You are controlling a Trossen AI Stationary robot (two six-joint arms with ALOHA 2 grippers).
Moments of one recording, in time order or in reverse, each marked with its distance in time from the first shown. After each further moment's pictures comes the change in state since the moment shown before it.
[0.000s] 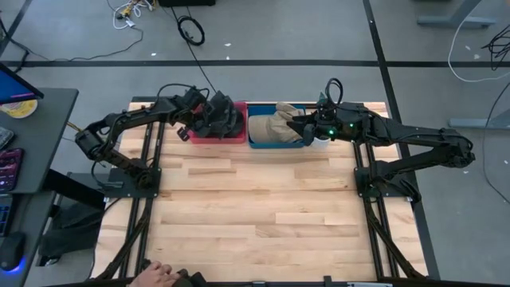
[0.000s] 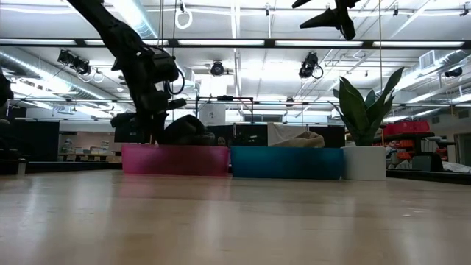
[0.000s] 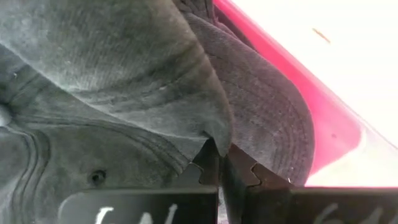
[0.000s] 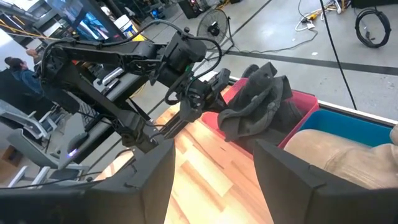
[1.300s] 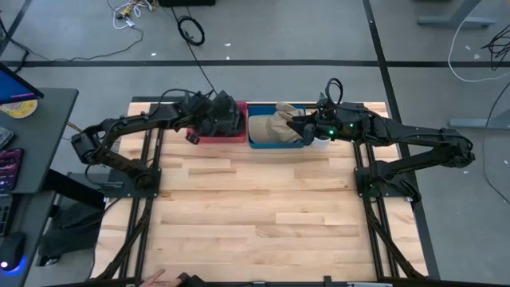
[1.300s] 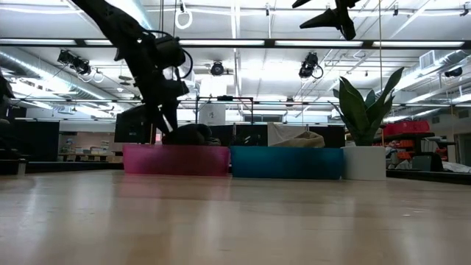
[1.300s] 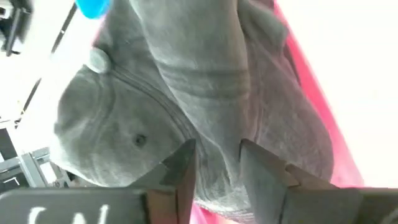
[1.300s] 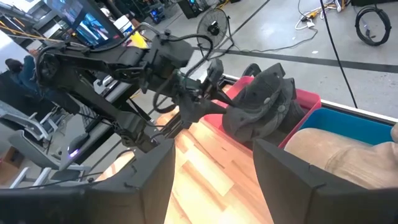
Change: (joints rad) left arm -0.143 -0.059 -0.003 0.081 -0.191 -0.418; right arm 0.000 0.000 0.000 -0.001 -0.001 0.010
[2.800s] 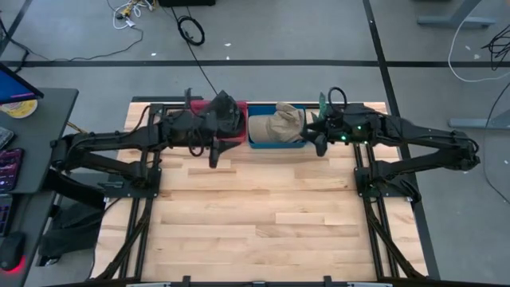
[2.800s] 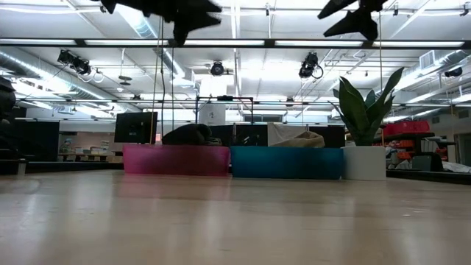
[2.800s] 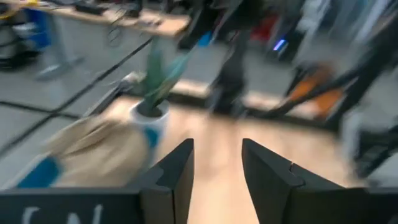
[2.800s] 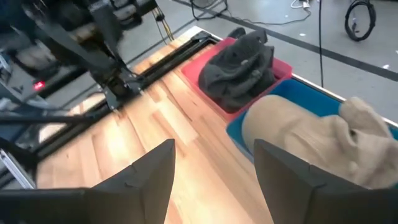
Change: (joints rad) left arm -0.451 -0.298 0.001 0.453 0.245 -1.398; right arm 0.000 -0.102 0.000 -0.284 -0.055 -0.176
